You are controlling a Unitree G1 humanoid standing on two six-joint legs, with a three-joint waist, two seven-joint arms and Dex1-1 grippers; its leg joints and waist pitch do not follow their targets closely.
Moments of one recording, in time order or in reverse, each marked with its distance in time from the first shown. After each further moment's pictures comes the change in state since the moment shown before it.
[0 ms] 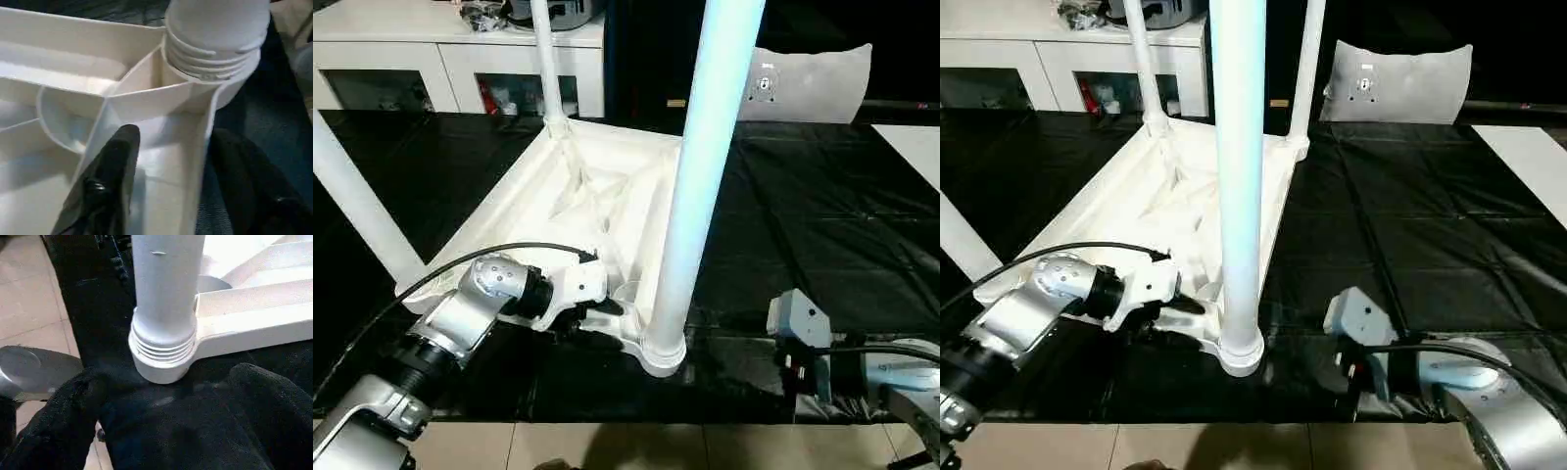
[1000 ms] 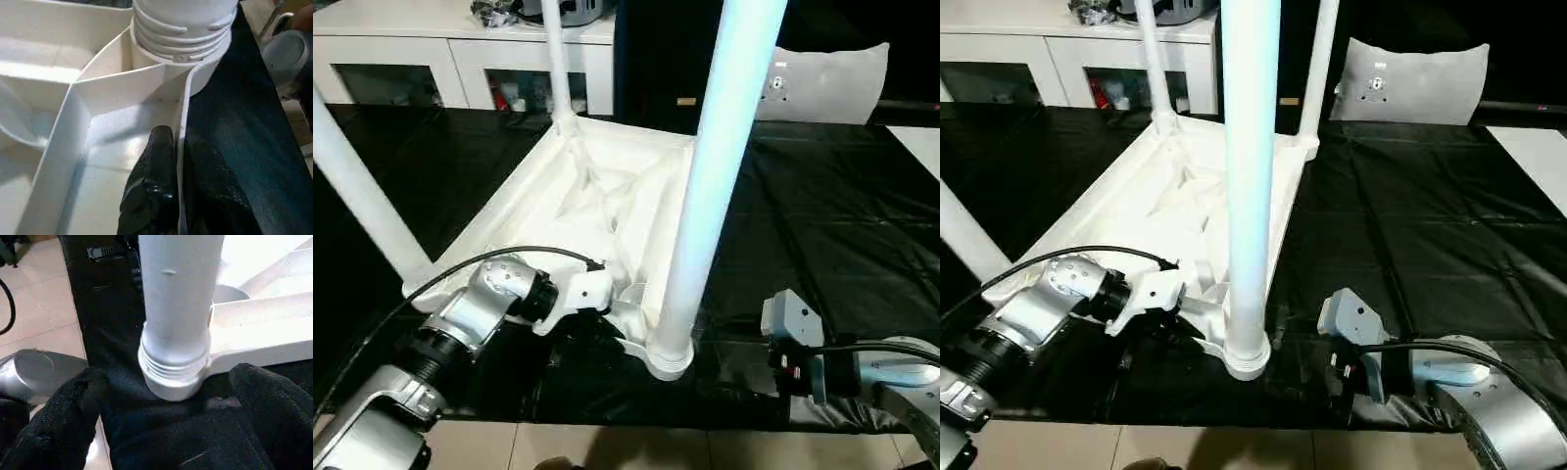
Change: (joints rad) left arm -0.034 -0.050 -0.004 0.105 0.013 -0.053 -0.104; right arm -0.026 0.011 0.021 0.010 0.016 0.010 0.017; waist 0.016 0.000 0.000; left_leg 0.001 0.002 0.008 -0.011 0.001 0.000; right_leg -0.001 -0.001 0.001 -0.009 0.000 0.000
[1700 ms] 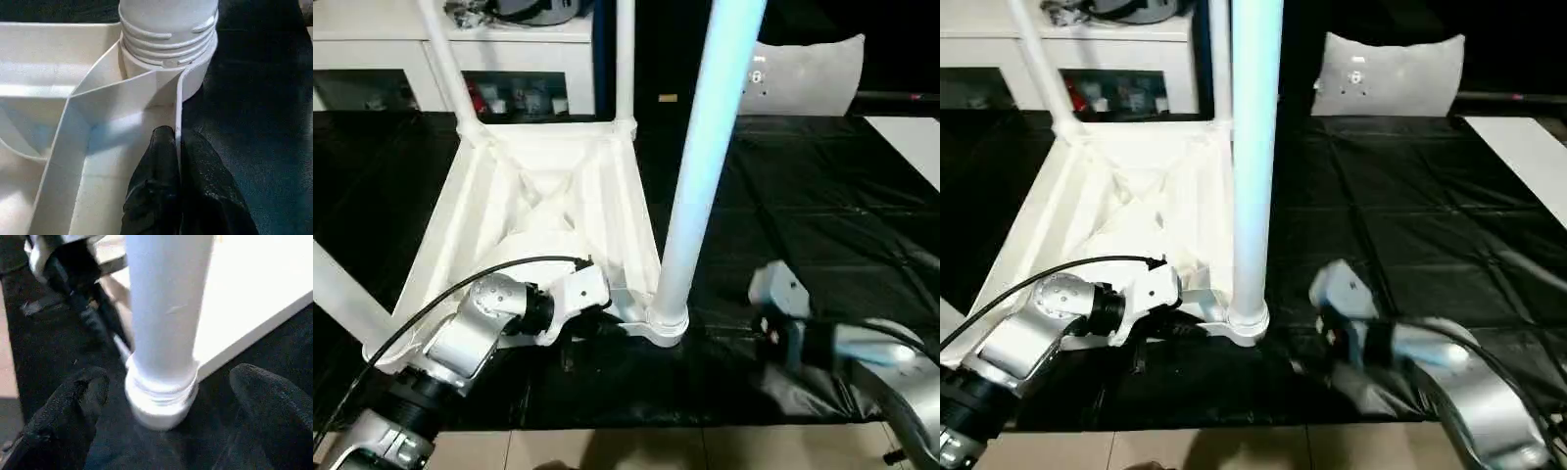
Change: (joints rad) left arm 0.191 0.020 0.100 -0.296 0.016 0.178 0.243; right arm -0.143 0.159 0.011 0.173 -0.042 -0.073 -0.105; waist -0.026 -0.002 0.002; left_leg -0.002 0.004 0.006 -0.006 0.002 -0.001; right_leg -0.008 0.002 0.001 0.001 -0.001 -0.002
